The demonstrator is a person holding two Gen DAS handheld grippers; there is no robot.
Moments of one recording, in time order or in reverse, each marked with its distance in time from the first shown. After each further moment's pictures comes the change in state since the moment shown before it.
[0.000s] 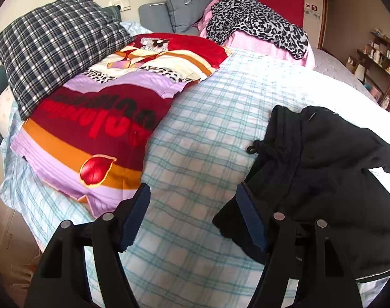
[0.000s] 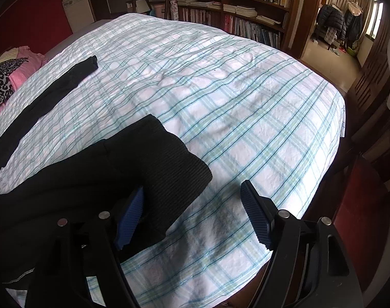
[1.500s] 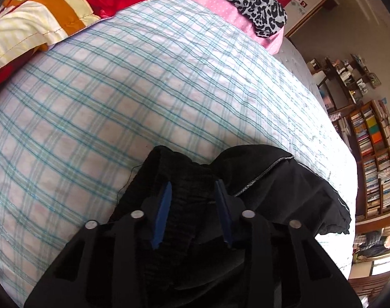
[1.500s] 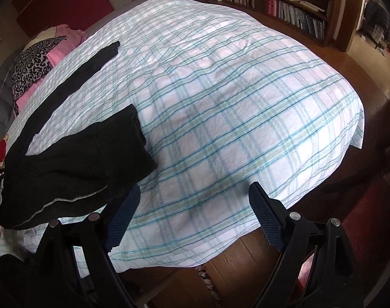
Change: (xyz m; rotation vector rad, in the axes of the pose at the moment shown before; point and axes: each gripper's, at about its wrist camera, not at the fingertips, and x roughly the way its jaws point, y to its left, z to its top) left arm 0.184 -0.123 0.118 -0.217 0.331 -0.462; right arm -0.011 -0.089 0.023 -0.120 0.122 0.265
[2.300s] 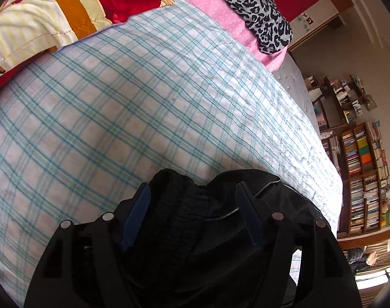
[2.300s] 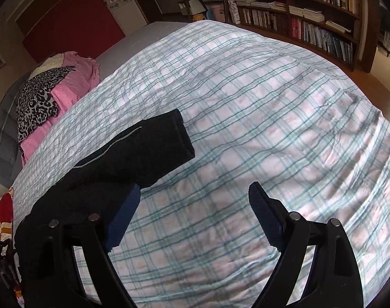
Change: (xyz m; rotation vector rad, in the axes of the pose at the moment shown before) left arm -0.014 0.012 0.023 -0.090 0.001 -0.066; right arm 0.152 0.204 0.218 0.004 -0.129 0.075
